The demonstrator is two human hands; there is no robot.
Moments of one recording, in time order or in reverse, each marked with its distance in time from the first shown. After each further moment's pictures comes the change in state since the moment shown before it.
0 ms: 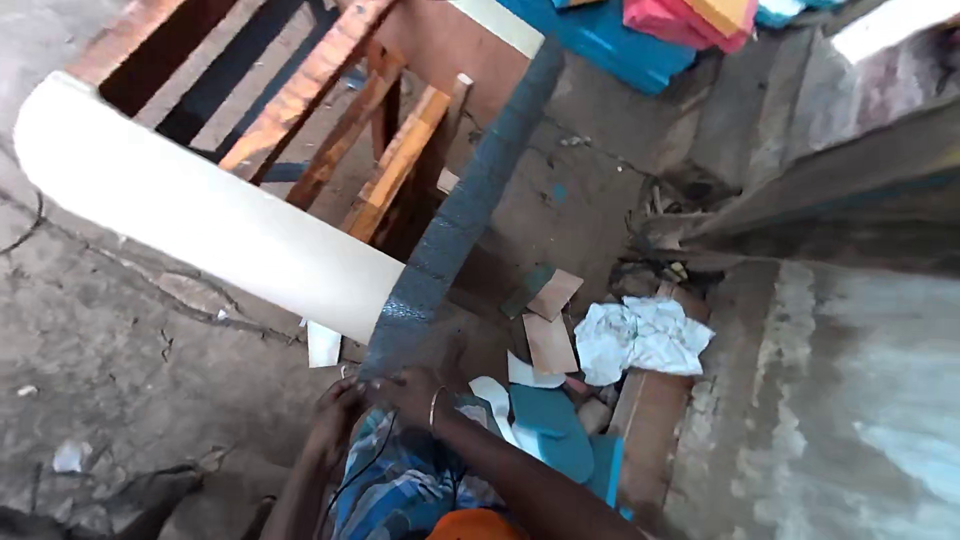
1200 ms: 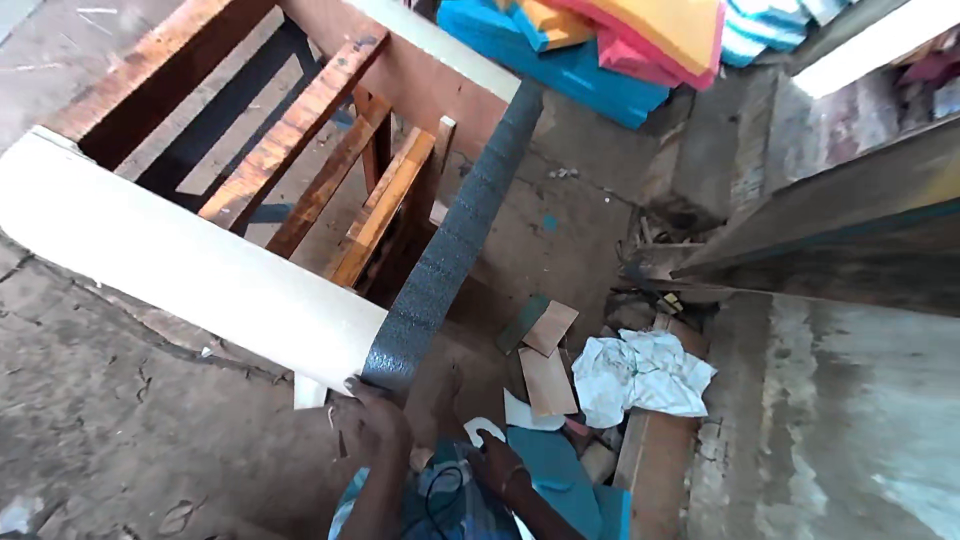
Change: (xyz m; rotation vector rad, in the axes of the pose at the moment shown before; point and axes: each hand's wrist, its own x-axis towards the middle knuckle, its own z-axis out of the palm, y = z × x) left_hand 0.061 -0.007 0.164 -0.015 0.673 0.333; right_hand -0.034 0.185 -0.050 -0.308 0.036 0.441
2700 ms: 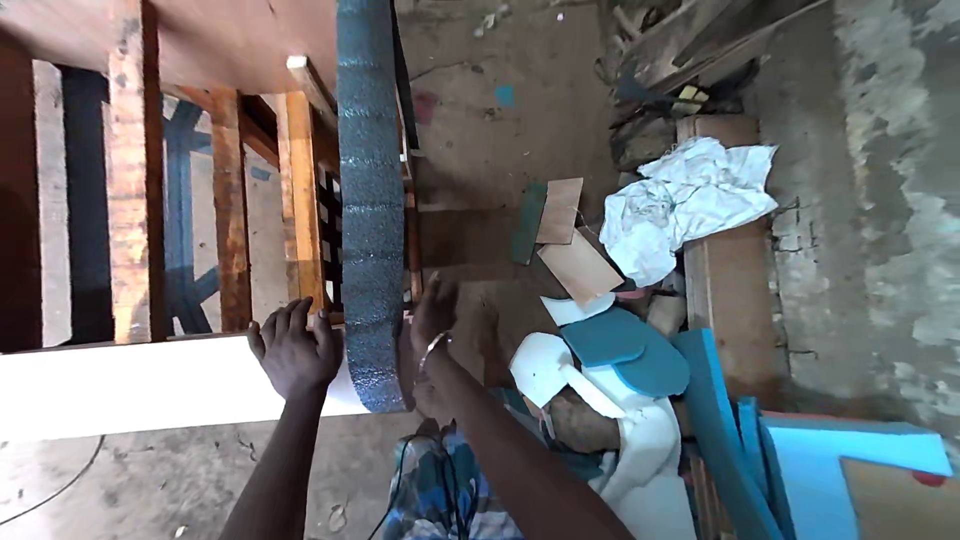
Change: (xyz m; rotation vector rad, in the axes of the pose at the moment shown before) left_hand 0.137 0.128 0.045 1.188 -0.481 1.394; right_hand 0.070 -0.214 -0.105 1.268 0.812 0.219
